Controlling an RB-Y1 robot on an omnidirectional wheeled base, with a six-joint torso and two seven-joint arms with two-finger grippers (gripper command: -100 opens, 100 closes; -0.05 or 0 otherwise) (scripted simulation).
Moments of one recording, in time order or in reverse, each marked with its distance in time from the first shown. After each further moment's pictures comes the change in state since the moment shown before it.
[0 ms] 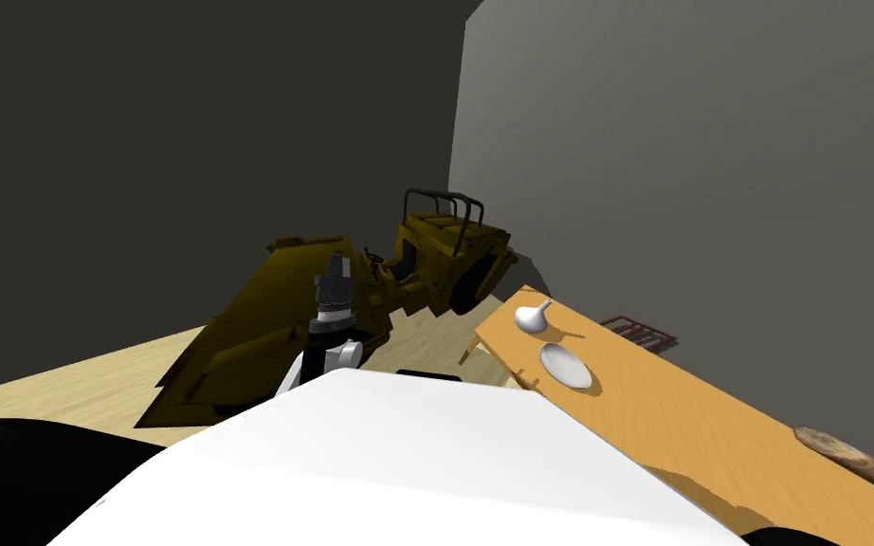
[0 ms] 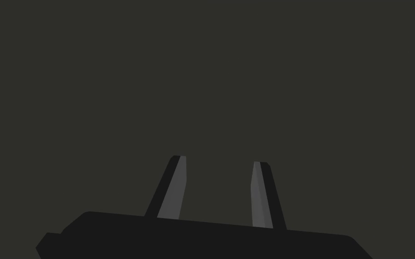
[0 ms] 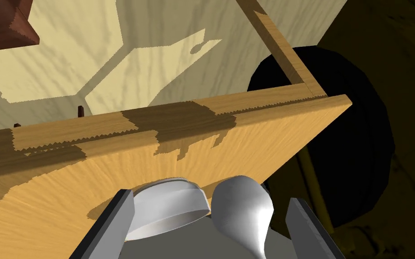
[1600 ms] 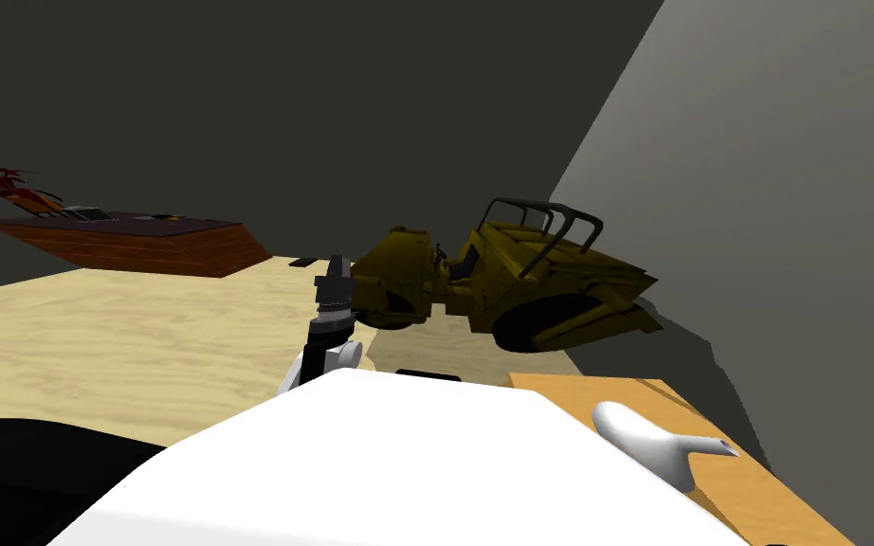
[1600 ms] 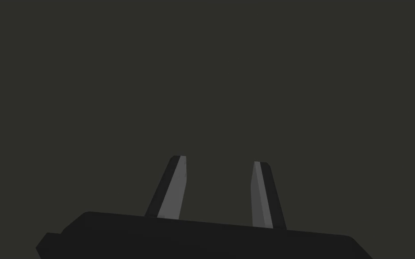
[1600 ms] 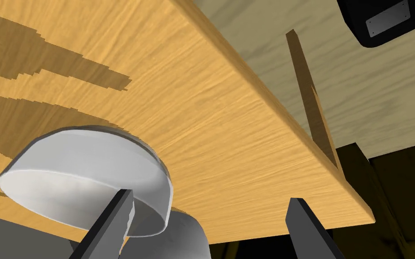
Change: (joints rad) left arm 0.000 0.000 0.000 0.000 0.000 0.000 0.000; right arm 0.182 -0.117 0.032 0.200 0.137 0.084 -0.030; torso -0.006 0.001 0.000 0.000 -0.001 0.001
